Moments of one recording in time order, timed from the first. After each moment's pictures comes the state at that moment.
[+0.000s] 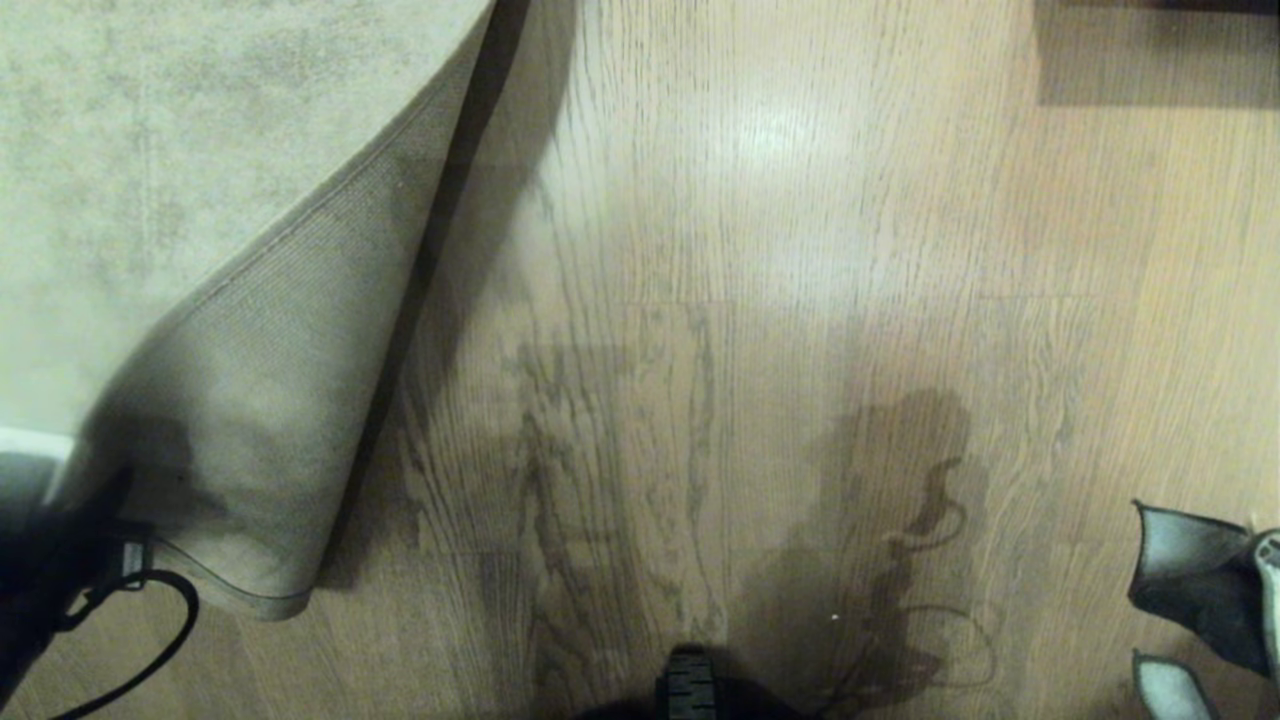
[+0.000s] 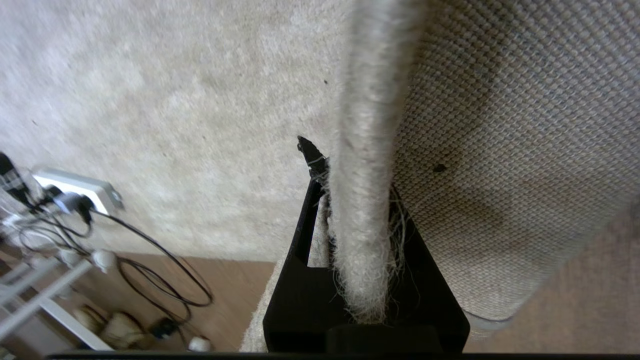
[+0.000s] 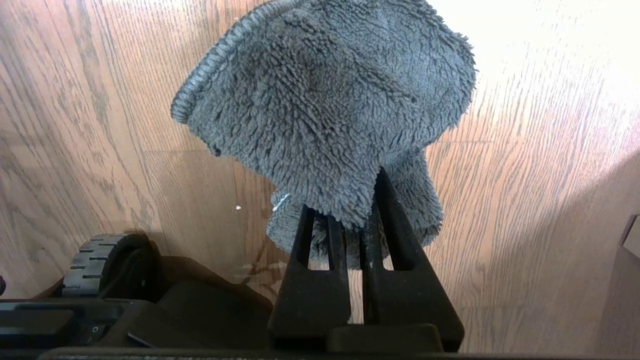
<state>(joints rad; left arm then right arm) 0.39 1.61 -0.01 -1.52 -0.01 0.43 0.00 0.00 0.00 -0.01 -0.01 0.01</state>
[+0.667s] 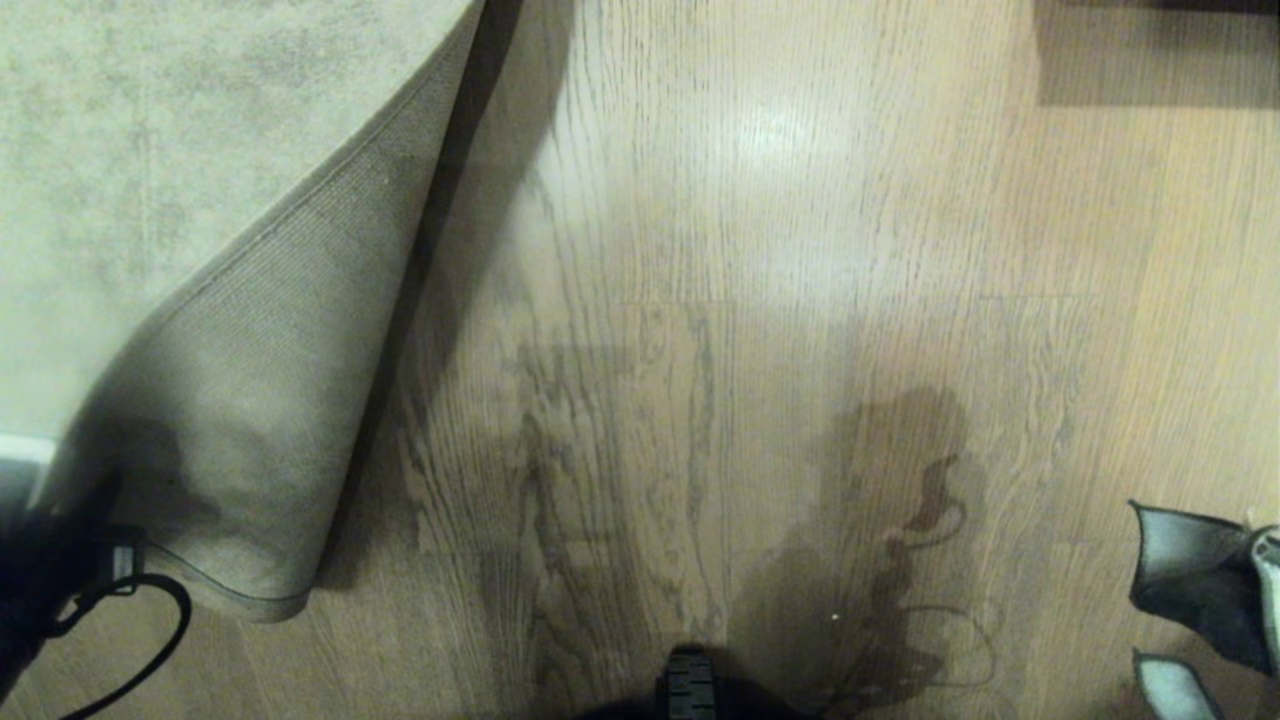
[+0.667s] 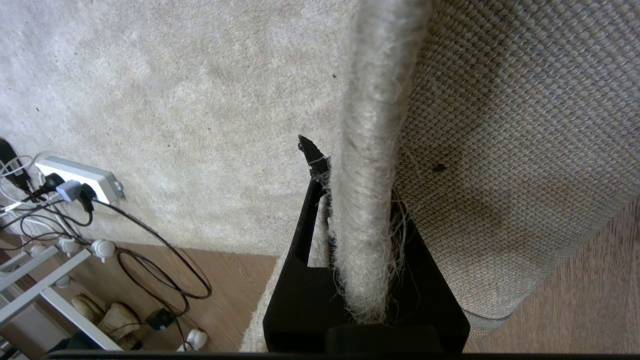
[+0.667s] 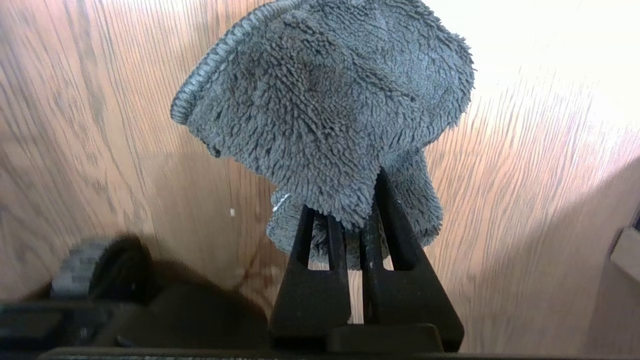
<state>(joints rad) 0.41 1.60 0.00 -1.52 -0.01 0.41 0.00 0.00 0.00 -0.04 -0.01 -0.02</state>
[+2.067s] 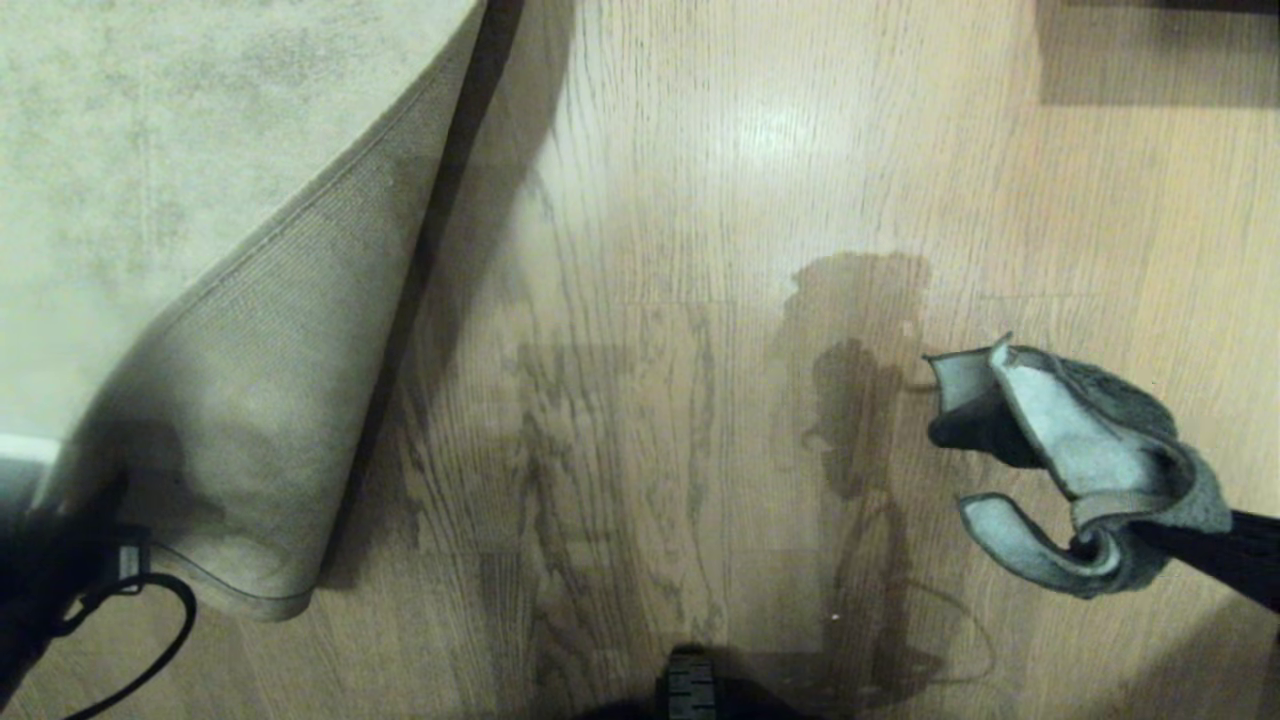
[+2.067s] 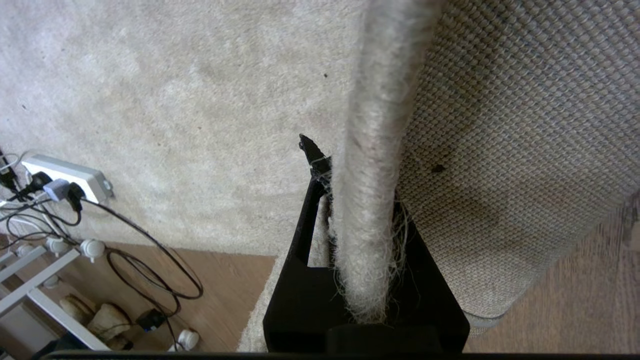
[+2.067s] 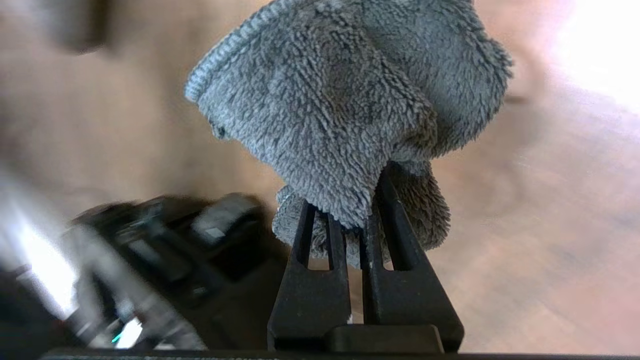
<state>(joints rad) 0.40 1.61 0.00 -1.52 -0.01 0.39 0.19 0.87 -0.47 -0.19 0.40 -0.22</state>
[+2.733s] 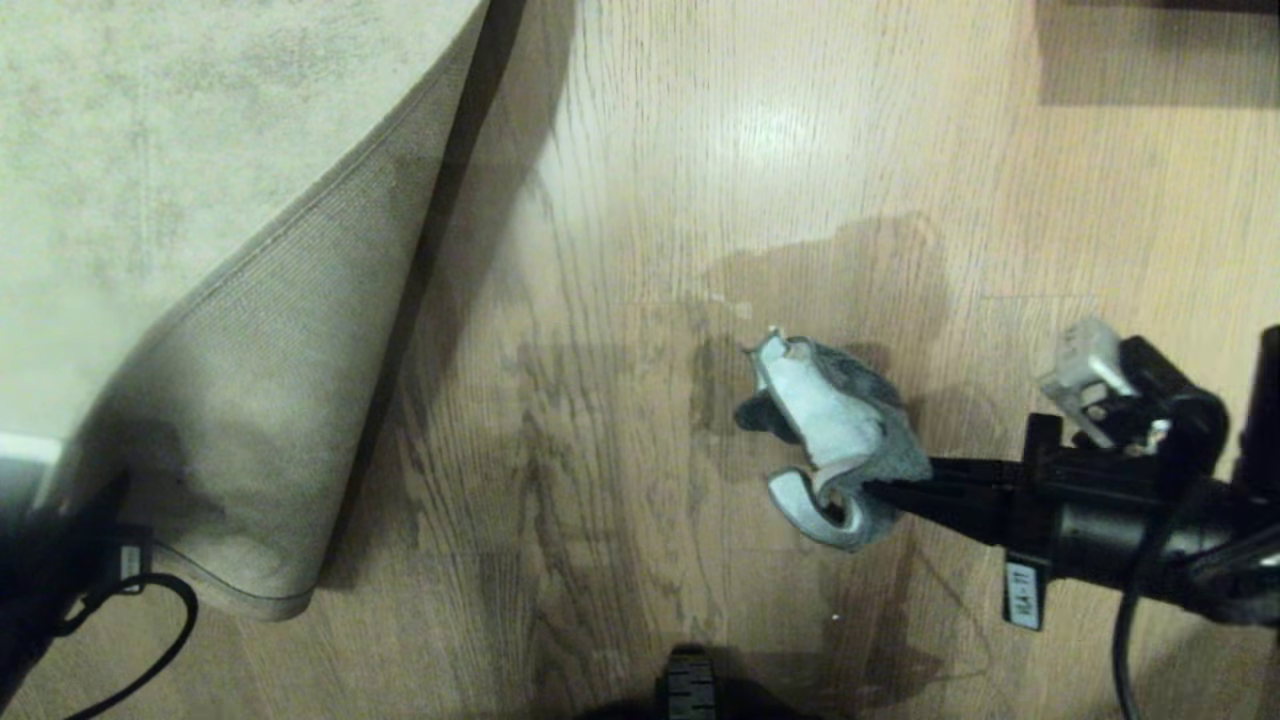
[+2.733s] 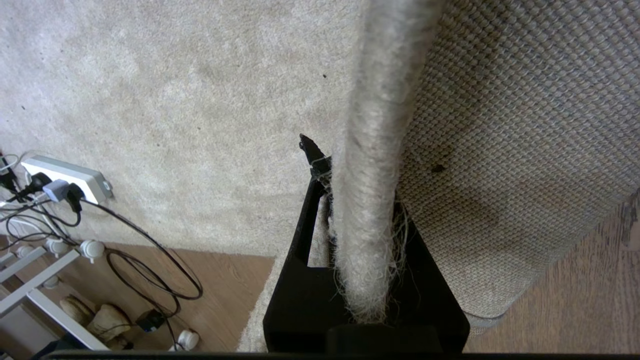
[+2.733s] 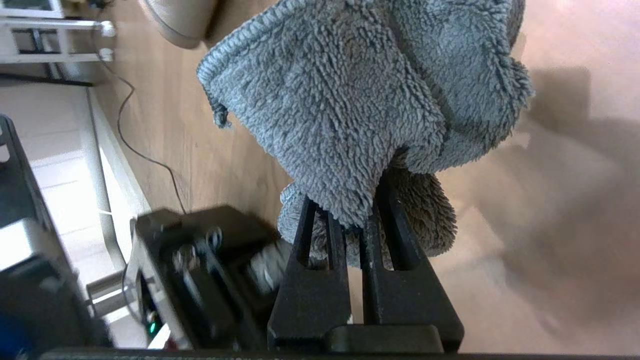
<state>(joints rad) 0.39 1.61 0.00 -1.52 -0.01 0.40 0.59 1.35 -0.58 -0.53 0.32 -0.22</state>
